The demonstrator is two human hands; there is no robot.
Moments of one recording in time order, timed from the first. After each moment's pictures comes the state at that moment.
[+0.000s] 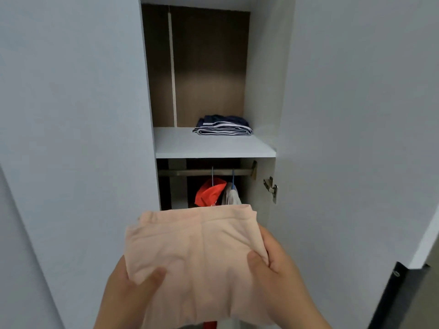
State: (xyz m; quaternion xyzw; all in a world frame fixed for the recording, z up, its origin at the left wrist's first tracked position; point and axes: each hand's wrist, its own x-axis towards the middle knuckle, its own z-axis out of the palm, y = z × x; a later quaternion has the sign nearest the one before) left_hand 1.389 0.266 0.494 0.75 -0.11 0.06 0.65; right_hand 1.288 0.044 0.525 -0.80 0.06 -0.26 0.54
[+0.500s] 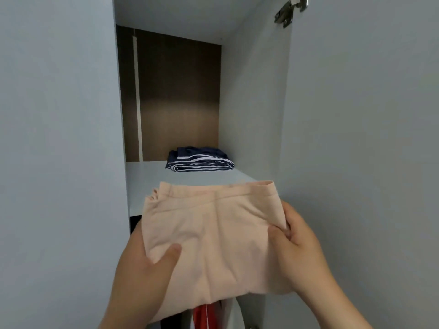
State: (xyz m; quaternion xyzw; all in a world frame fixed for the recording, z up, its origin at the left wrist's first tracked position) left_hand 1.556 0.197 0.576 0.69 -0.26 0.13 0.67; right_hand 1.413 0.008 0.606 -0.77 0.13 -0.45 0.43
